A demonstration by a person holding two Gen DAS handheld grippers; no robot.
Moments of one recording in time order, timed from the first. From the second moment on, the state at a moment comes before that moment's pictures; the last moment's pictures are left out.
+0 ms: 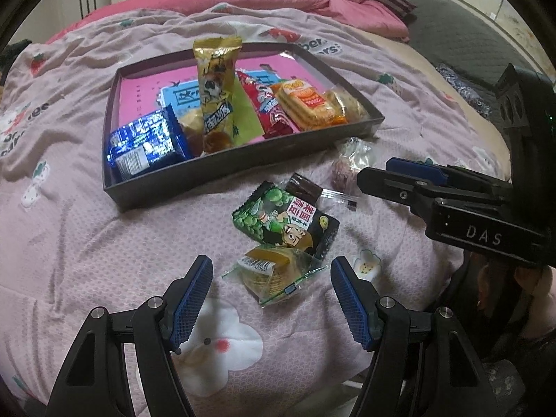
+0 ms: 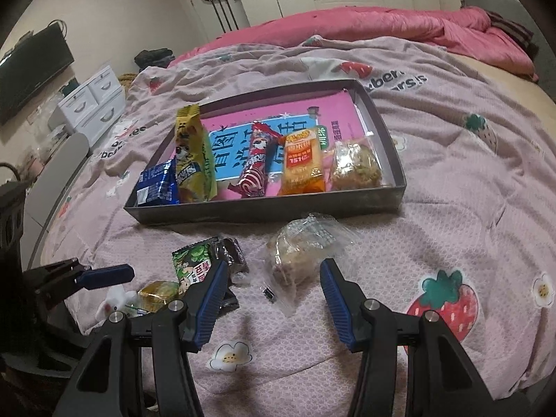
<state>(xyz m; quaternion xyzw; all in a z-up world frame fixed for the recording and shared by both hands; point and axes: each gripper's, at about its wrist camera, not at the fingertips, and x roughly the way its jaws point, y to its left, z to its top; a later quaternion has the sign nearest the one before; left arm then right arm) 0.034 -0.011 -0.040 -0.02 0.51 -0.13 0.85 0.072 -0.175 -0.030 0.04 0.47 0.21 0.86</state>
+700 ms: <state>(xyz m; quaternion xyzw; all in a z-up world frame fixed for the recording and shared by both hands) 0.046 -0.014 -0.063 -0.05 0.54 -0.14 0.83 0.114 -0.173 -0.070 0.12 0.49 0.19 0.84</state>
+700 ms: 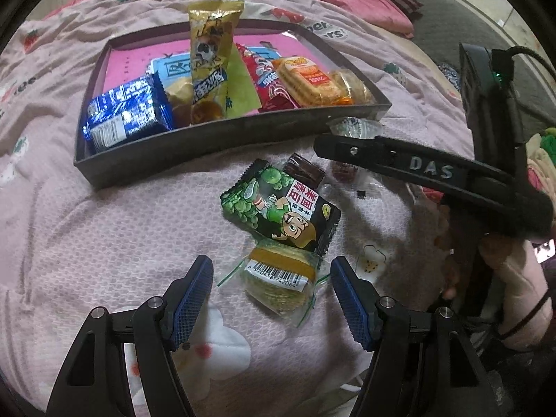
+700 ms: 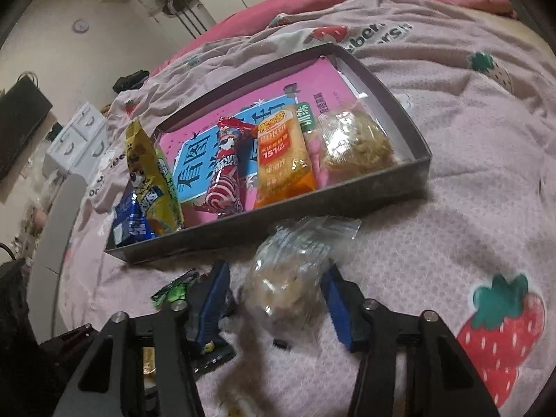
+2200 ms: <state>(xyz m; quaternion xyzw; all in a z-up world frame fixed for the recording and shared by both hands) 0.047 0.047 0.011 -0.09 0.39 -0.06 0.91 0.082 -0.180 0.012 0.03 0.35 0.21 0.91</state>
